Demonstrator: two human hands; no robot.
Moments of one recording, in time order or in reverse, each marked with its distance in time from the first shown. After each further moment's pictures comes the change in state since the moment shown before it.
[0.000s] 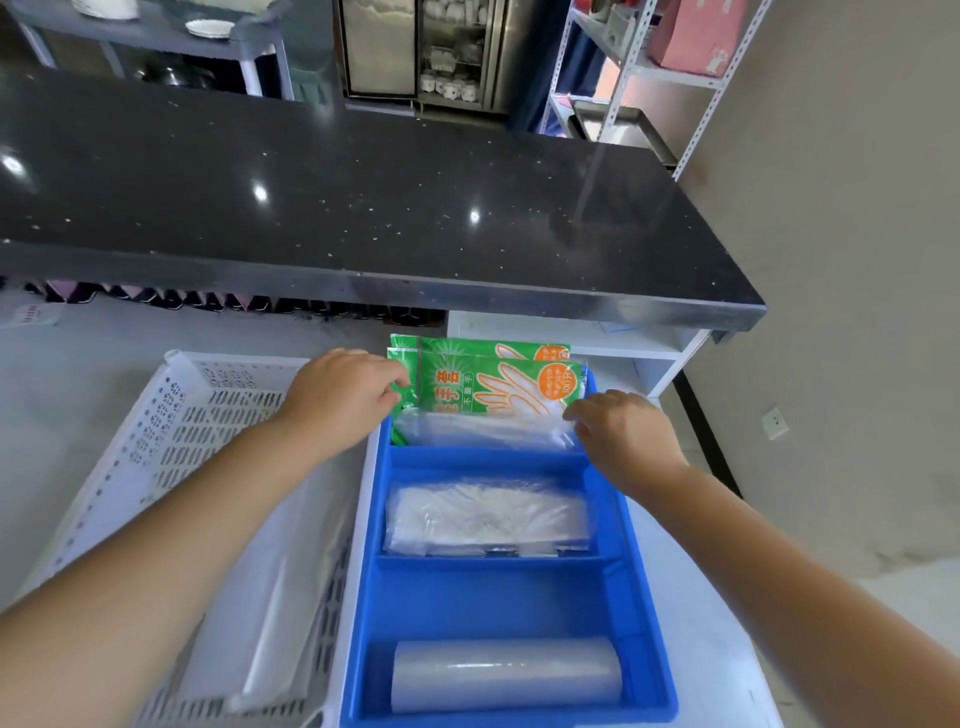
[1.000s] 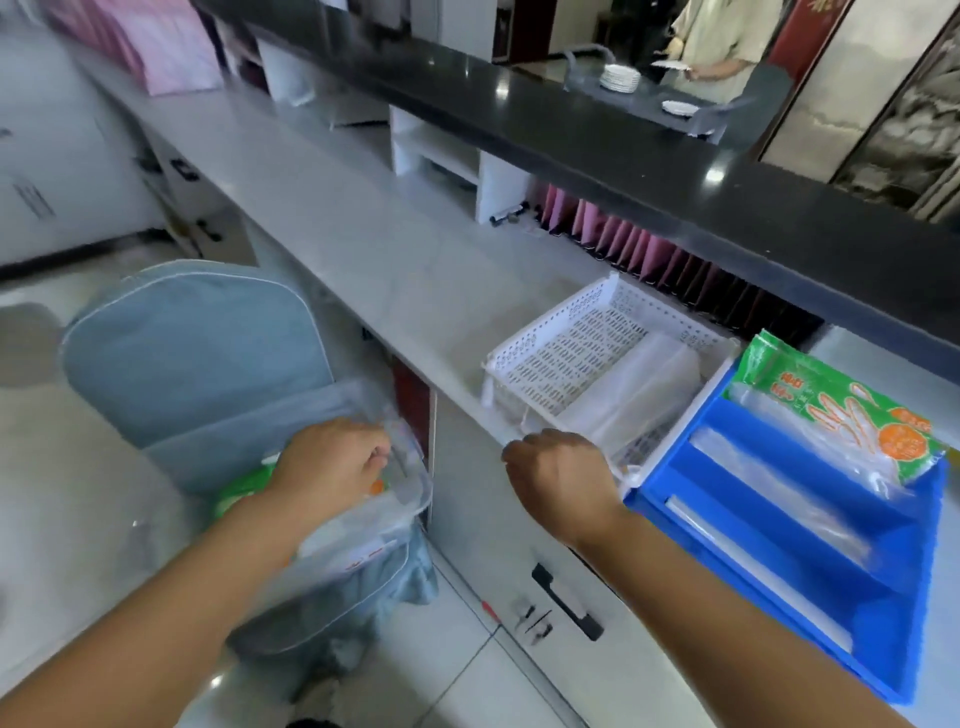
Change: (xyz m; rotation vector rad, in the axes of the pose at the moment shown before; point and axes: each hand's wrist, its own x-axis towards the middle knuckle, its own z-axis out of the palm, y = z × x) left_hand -0.492 0.032 -0.102 0.245 0.100 -0.859; right_hand -0.189 -0.338 -0.012 0.113 0.113 -0.948
